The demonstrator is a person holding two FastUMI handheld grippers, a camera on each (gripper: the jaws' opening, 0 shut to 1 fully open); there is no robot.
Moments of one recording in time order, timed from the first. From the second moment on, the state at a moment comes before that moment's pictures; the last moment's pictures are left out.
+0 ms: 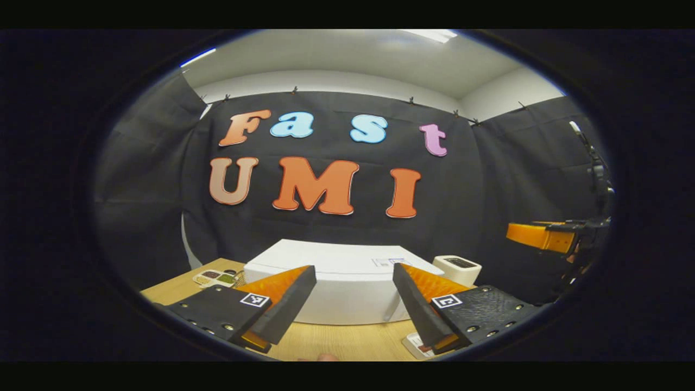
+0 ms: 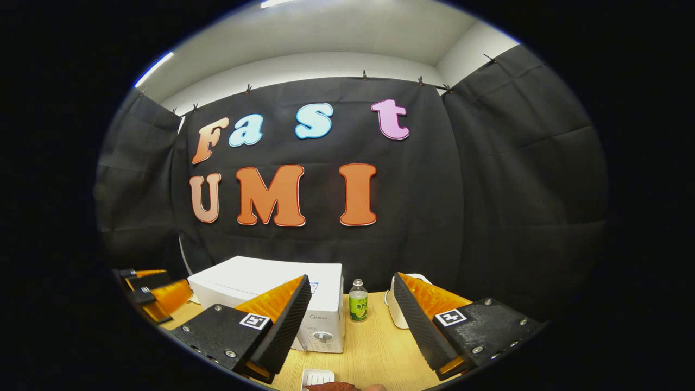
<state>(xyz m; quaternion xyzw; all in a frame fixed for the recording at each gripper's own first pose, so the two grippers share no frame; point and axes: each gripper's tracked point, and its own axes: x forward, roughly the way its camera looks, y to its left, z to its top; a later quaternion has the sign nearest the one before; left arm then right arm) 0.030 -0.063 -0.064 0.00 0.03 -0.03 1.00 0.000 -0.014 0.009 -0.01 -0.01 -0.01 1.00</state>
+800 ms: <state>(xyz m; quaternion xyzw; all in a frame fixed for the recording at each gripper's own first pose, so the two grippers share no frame) 0.094 -0.160 -0.228 0.00 0.10 -0.08 0.99 0.002 -0.040 -0.009 -0.01 0.00 -0.03 1.00</state>
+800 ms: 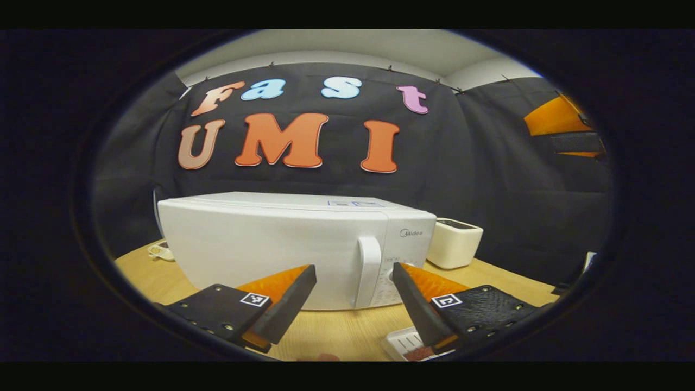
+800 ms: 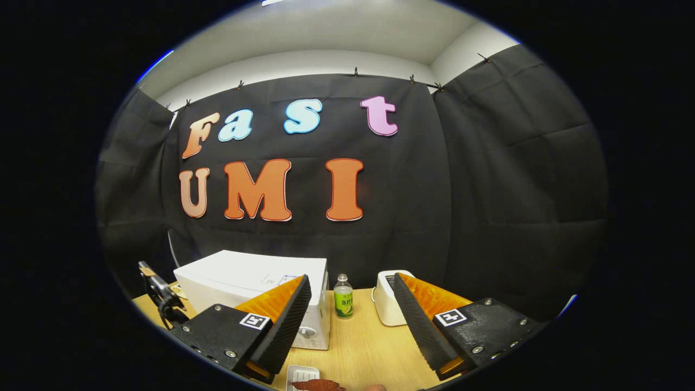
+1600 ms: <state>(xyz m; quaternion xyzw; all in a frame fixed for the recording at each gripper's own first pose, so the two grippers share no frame) 0.131 -0.183 -0.263 0.05 0.10 -0.10 0.99 0.011 -0.057 -0.027 -0.02 0.02 -0.05 1.00</state>
